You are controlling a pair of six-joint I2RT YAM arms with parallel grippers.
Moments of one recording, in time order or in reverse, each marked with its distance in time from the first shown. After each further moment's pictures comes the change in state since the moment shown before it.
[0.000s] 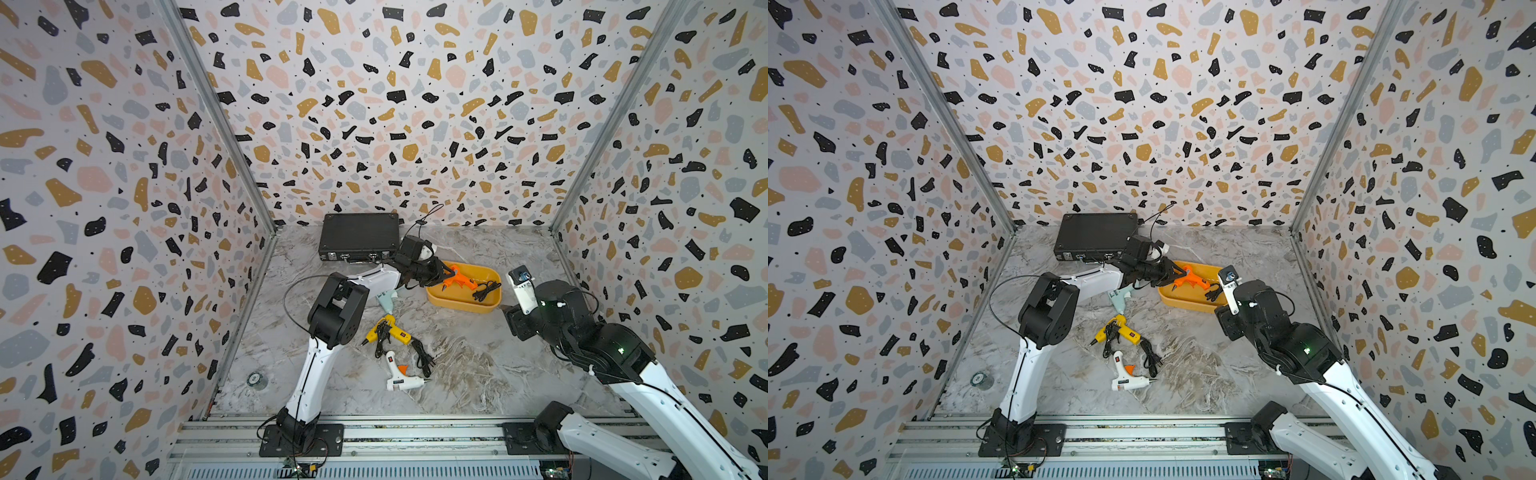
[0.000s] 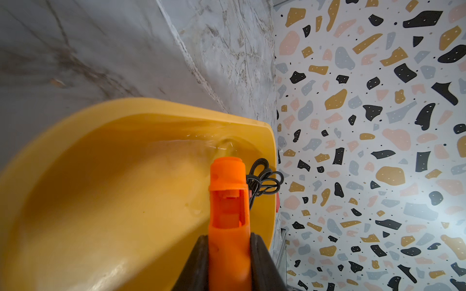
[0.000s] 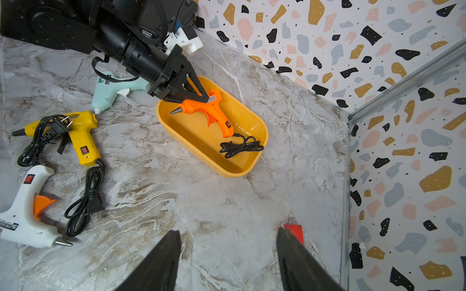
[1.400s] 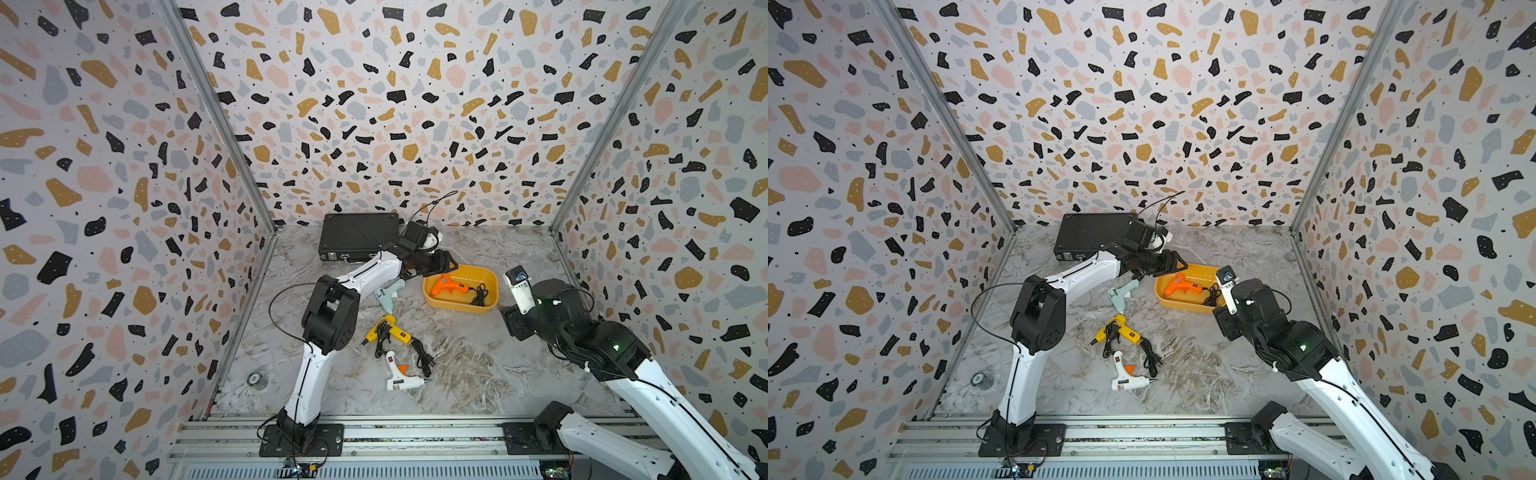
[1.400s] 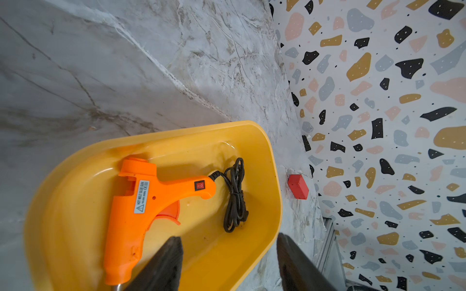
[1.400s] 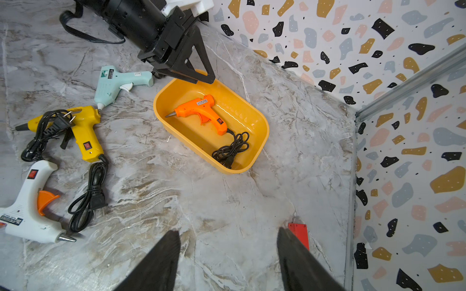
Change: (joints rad) left arm -0.018 -0.097 0.163 -0.374 -0.145 0.338; right arm -0.008 0.019 -0.005 0.000 -0.027 0.000
